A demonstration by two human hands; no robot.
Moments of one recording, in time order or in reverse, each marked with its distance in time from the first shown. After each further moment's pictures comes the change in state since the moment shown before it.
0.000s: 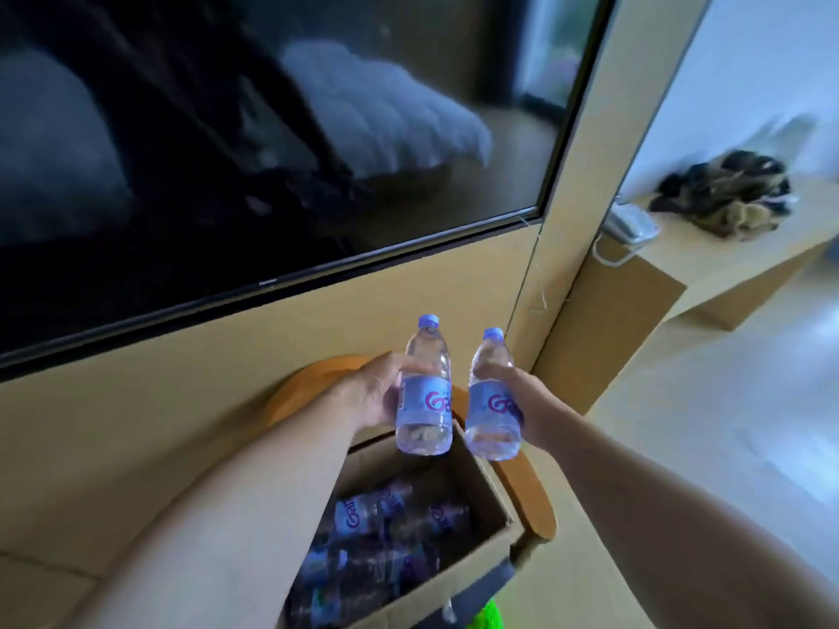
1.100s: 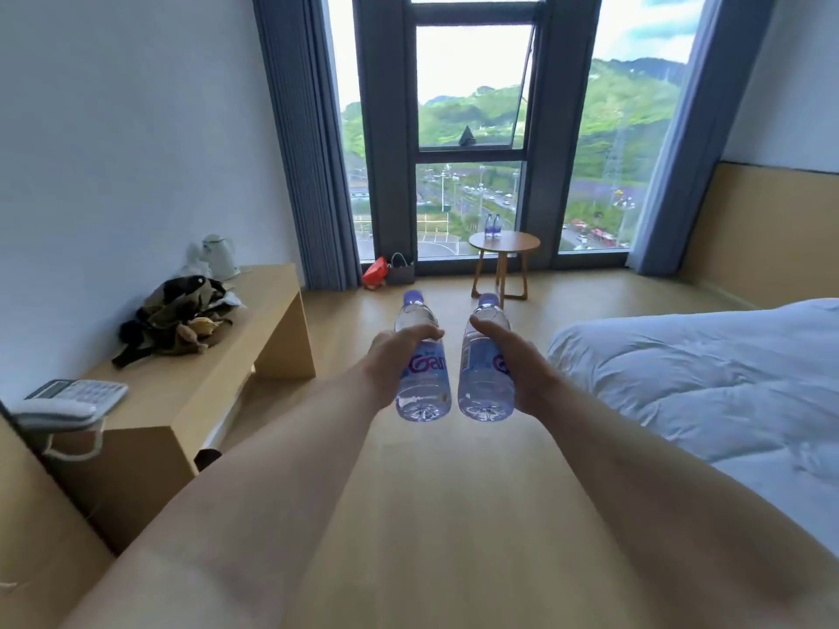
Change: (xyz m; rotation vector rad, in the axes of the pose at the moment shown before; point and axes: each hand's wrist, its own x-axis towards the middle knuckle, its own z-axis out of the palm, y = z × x) left_hand 0.054 -0.046 0.784 0.663 -0.668 0.237; right_hand -0.384 -0.007 -0.615 0.569 0.714 -0.607
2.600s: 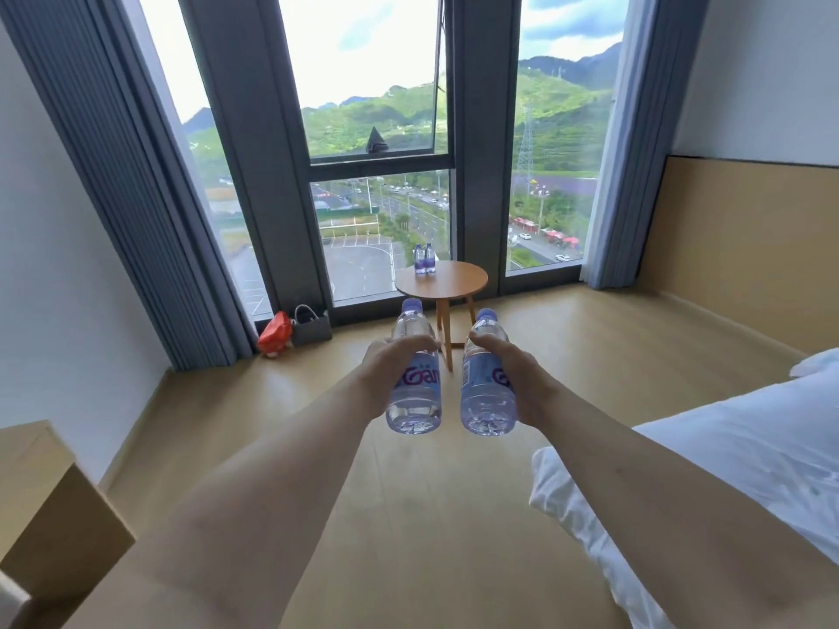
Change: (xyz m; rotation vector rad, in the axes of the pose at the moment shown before) left_hand 0.916 0.219 0.187 0.203 -0.114 -0.049; right_hand 0.792 -0.274 -0.347 0.028 0.292 0.058
